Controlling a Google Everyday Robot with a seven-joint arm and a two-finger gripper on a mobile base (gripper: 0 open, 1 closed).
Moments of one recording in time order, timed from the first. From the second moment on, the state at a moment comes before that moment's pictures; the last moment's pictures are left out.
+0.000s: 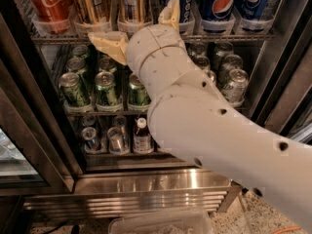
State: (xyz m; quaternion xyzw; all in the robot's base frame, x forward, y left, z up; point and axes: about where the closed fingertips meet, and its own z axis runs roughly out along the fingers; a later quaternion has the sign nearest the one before) arm 0.556 0.033 1.069 -0.20 0.61 0.03 0.77
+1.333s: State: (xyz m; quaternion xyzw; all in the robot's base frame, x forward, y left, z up) arm 0.574 0.040 1.076 -0.17 0.60 0.02 0.78
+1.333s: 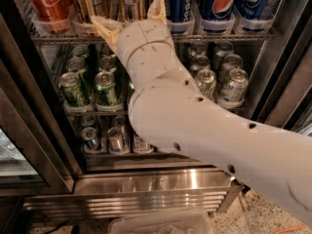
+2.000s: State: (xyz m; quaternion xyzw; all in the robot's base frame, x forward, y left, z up) arm 0.580 0.037 1.076 -0.15 0.60 0.01 0.78
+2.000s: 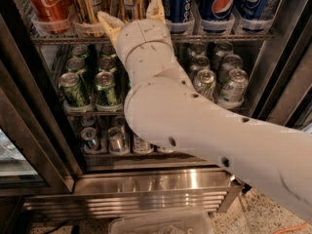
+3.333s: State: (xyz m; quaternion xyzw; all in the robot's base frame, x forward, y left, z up) arm 0.599 0.035 1.080 -0.12 0.62 0.03 0.77
